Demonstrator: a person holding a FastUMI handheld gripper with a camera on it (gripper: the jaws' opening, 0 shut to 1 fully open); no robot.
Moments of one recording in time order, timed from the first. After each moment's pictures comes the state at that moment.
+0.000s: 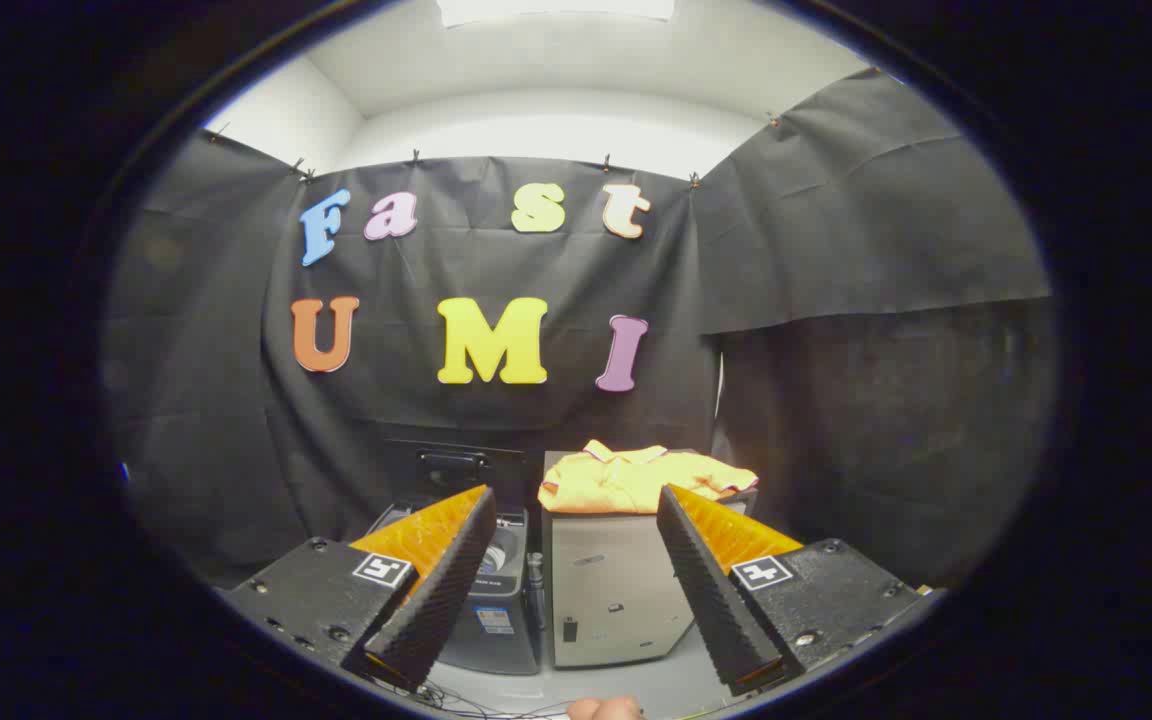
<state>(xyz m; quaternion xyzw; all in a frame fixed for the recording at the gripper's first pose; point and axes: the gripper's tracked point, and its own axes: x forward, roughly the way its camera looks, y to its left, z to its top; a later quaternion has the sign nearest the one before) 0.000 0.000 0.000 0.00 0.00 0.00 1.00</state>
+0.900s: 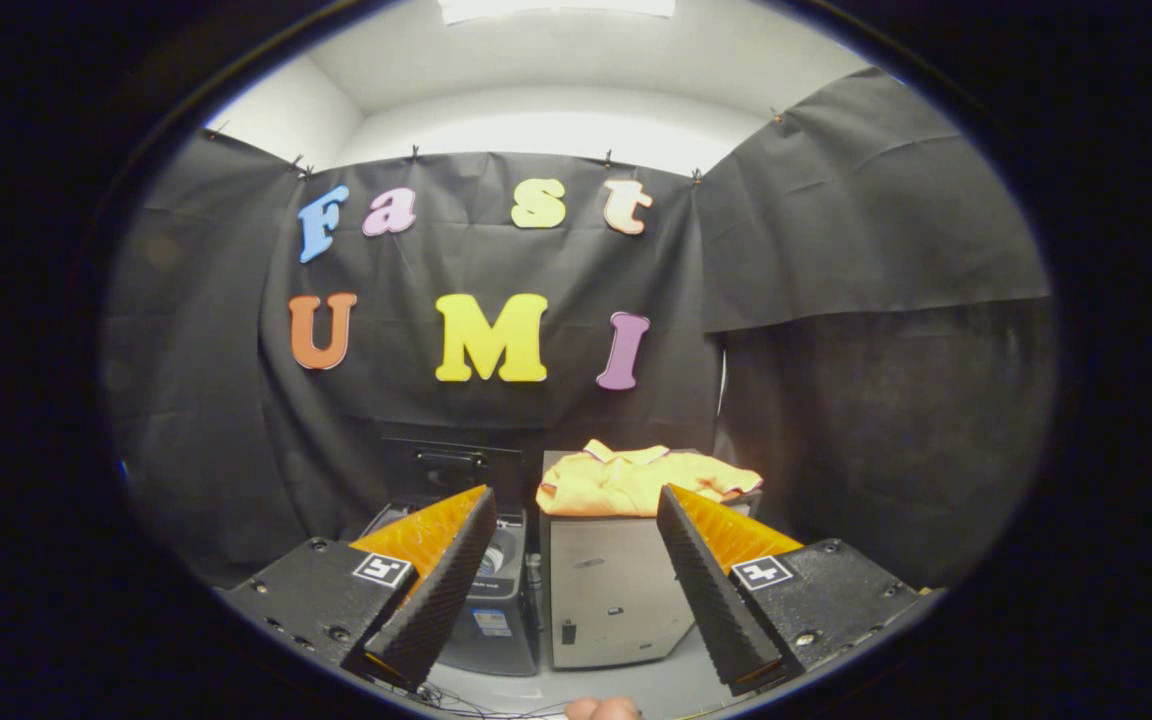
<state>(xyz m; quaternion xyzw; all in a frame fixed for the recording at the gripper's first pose) 0.021 -0.002 -0.004 0.00 0.01 0.00 1.00</state>
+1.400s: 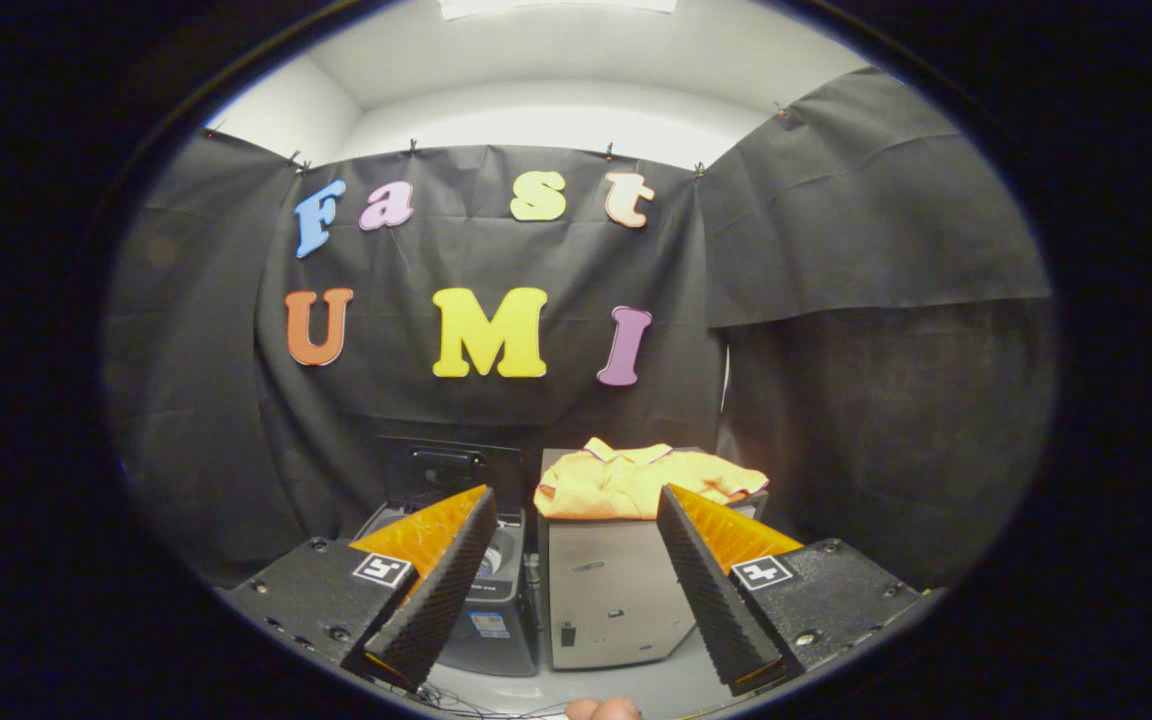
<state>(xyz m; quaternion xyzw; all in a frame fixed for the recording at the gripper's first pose) 0.050 -0.005 0.002 -0.01 0.01 0.00 1.00</state>
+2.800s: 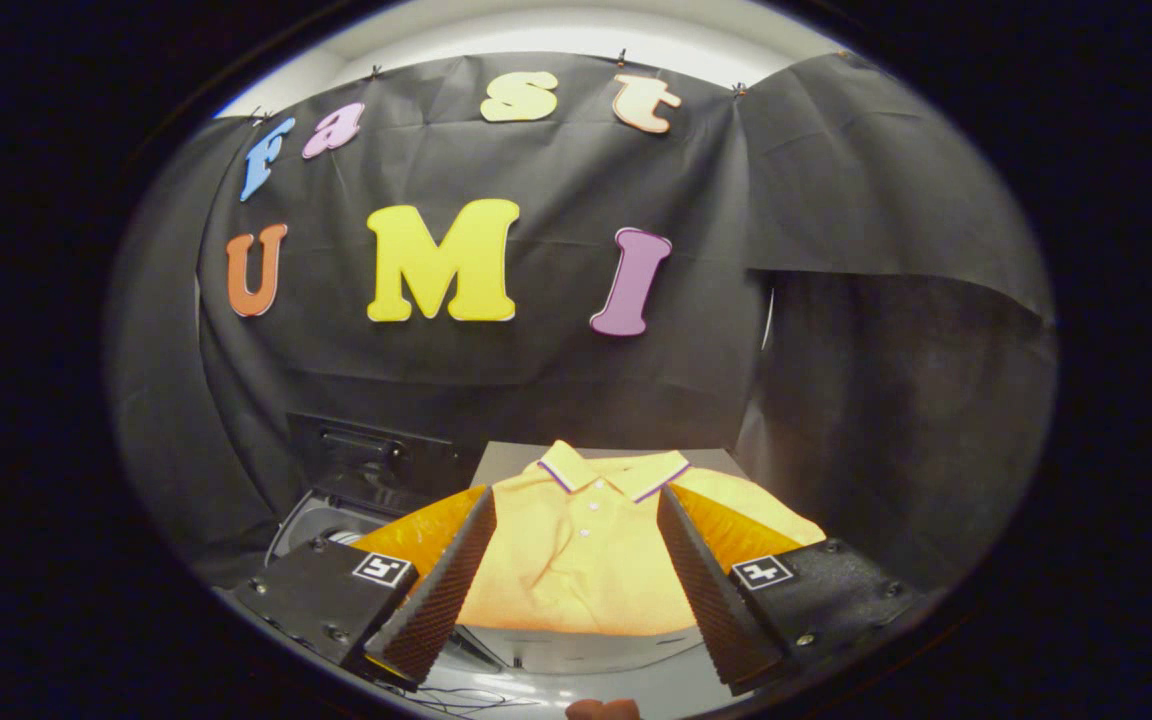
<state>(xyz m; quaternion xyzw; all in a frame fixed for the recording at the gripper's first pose) 0.337 -0.061 -0.001 -0.03 0.13 0.01 0.99</state>
